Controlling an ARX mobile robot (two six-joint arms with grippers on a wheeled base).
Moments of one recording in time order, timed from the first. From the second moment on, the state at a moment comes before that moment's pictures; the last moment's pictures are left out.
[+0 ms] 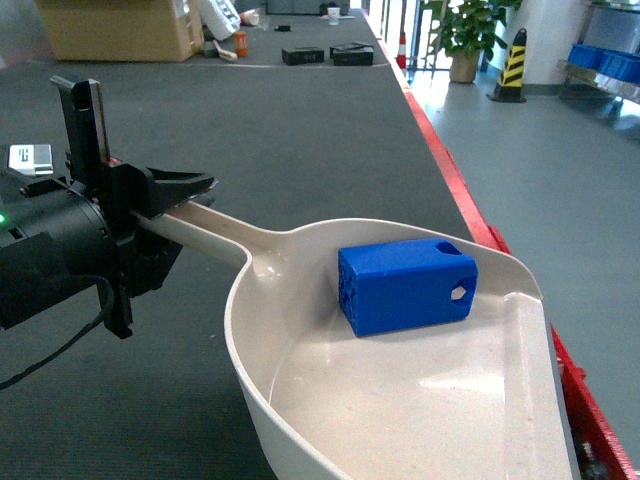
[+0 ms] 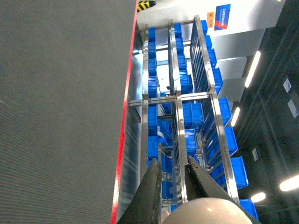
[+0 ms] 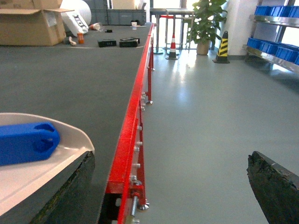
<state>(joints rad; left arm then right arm) -0.20 1.89 0.57 1.28 0.31 -1.40 0.00 0.00 0.01 0.00 0.00 0.00</state>
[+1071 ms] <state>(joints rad) -0.20 1.89 0.57 1.28 0.31 -1.40 0.00 0.00 0.01 0.00 0.00 0.00</state>
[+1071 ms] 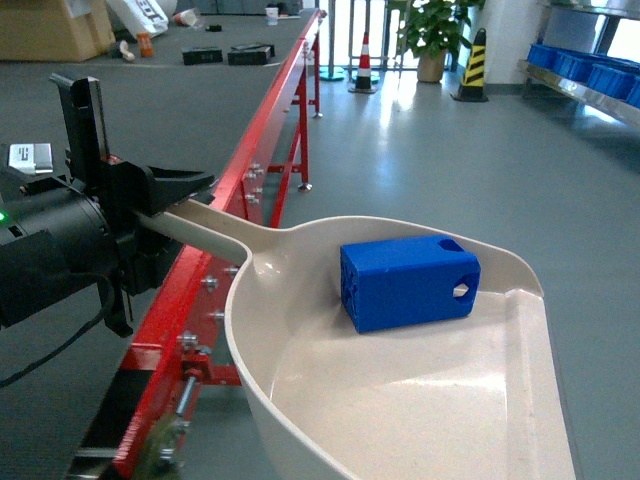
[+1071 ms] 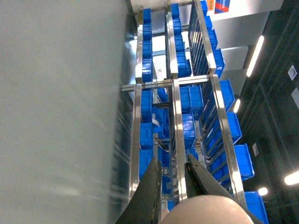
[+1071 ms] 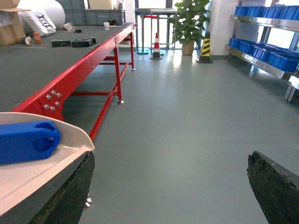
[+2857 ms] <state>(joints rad) -0.21 1.89 0.57 1.28 0.31 -1.41 0.00 0.00 0.01 0.00 0.00 0.00</state>
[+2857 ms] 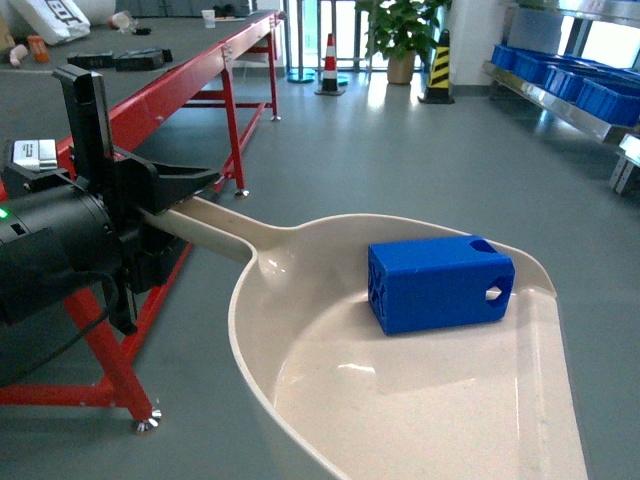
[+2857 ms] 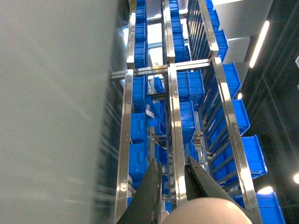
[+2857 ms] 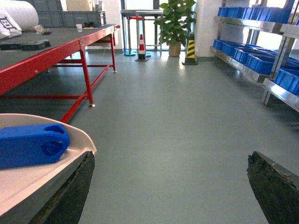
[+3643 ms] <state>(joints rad) -0.21 1.89 0.57 1.28 0.31 -1.41 0.00 0.00 0.01 0.00 0.00 0.00</state>
